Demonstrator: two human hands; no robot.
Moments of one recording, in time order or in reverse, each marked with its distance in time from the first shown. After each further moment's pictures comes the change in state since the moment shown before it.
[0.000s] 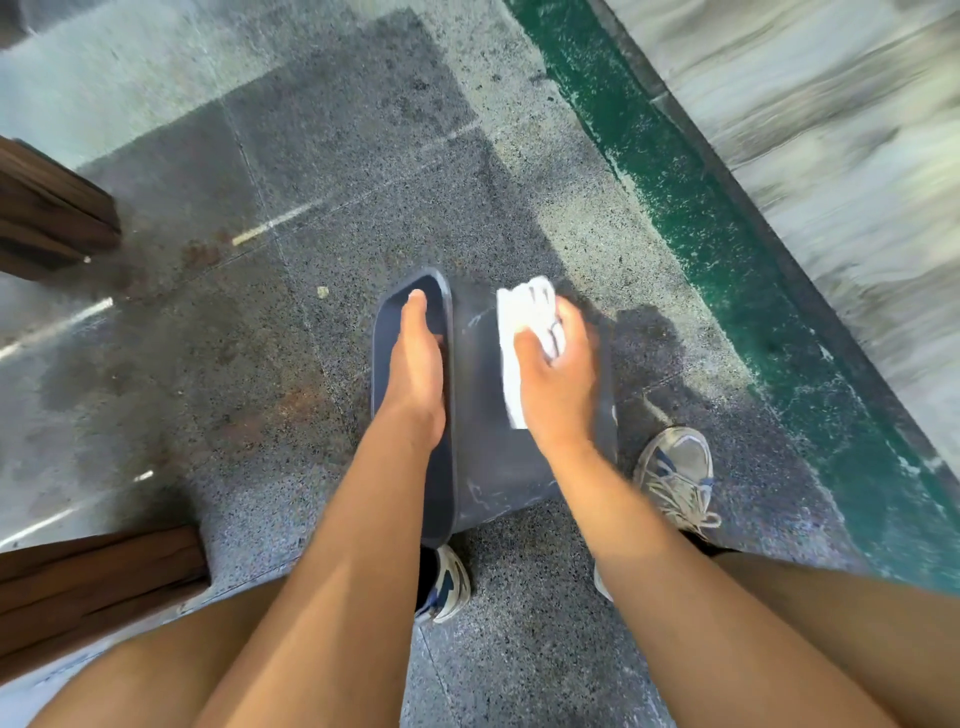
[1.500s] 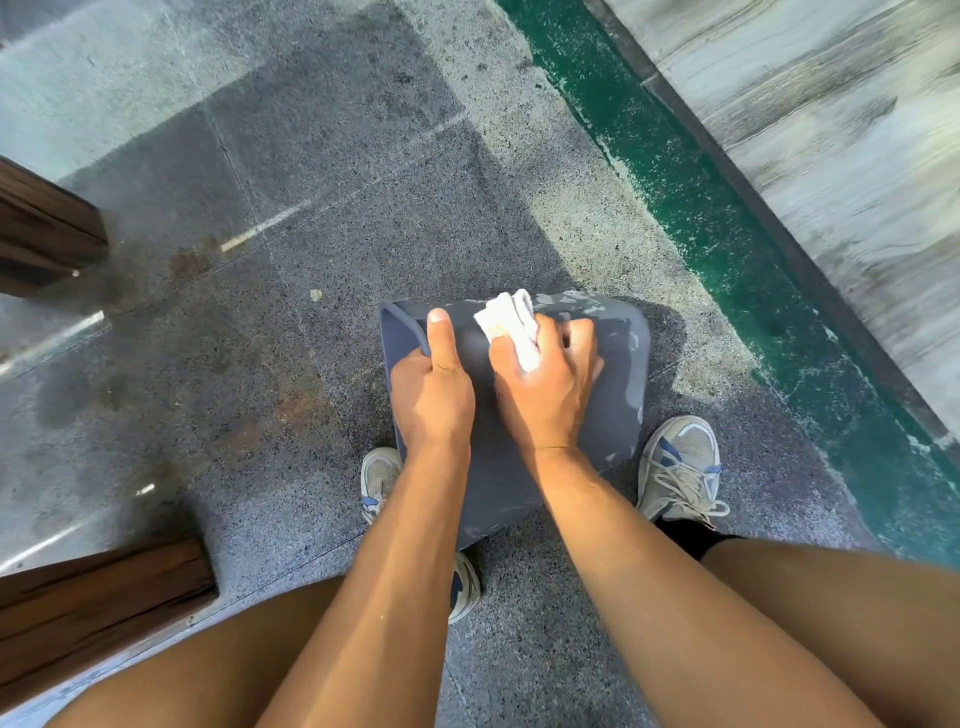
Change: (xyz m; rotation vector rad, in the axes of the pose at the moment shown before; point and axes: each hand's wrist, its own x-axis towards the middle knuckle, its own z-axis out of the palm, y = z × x) left_hand -0.012 -0.025 0.013 0.345 0.374 0.318; right_hand -0.005 0.016 0.015 -0.406 0.246 -0.237
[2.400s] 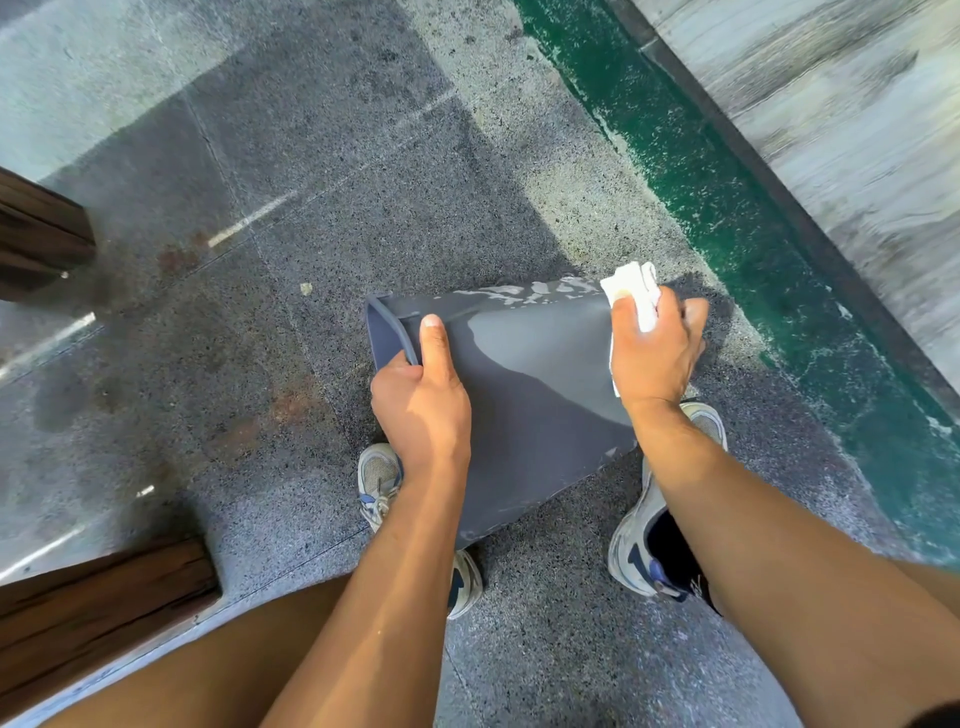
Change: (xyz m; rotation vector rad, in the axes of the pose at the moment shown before) left_hand 0.001 -0.023 0.008 0.018 0.103 0.154; right_hand 0.075 0.104 -0.028 -0.058 -0.004 0.304
